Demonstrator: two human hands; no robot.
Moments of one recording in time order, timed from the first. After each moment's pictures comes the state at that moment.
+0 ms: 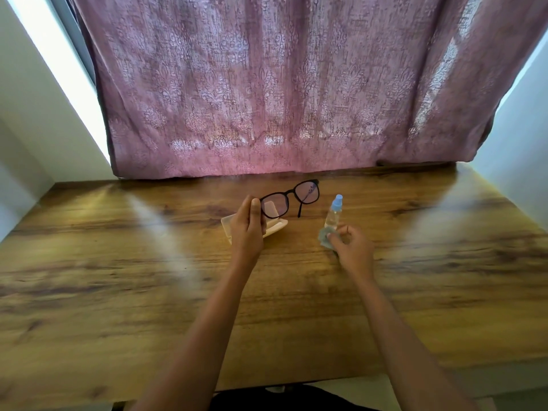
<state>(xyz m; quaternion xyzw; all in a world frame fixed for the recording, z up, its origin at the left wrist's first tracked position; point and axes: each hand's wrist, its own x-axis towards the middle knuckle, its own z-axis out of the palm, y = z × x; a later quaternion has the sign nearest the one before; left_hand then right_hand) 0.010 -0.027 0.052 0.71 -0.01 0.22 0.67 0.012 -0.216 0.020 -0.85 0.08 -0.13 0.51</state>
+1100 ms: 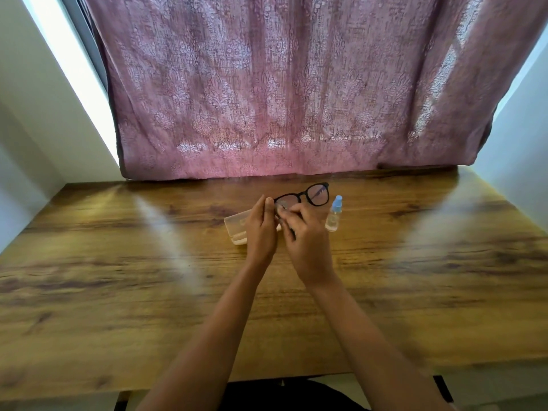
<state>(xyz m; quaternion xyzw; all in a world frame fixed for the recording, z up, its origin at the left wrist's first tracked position) 0.001 -0.052 0.063 0.71 0.01 0.20 0.68 -0.021 -0.139 0.072 -0.86 -0.21 -0.32 0.35</state>
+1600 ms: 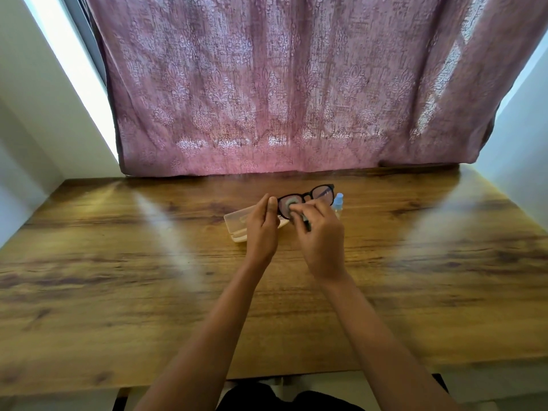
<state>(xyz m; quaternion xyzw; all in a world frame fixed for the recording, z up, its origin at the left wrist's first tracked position) -0.002 -0.049 0.062 0.70 -0.02 0.18 0.69 -0.017 -0.153 0.076 -0.85 -0.16 -0.34 0.36</state>
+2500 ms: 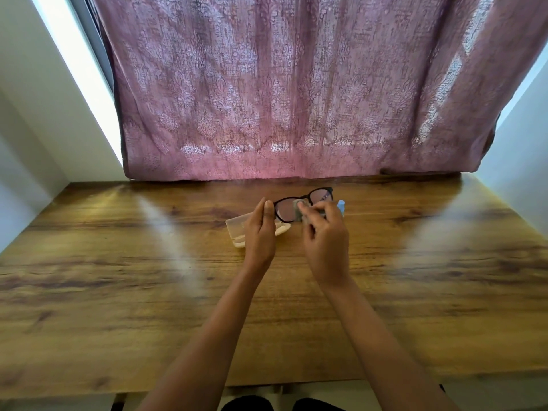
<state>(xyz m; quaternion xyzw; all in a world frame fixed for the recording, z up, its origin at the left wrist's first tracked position) -0.005 -0.048 0.068 0.70 -0.01 0.22 0.68 -0.018 -0.156 0.081 -0.86 -0.15 -0.35 0.33</state>
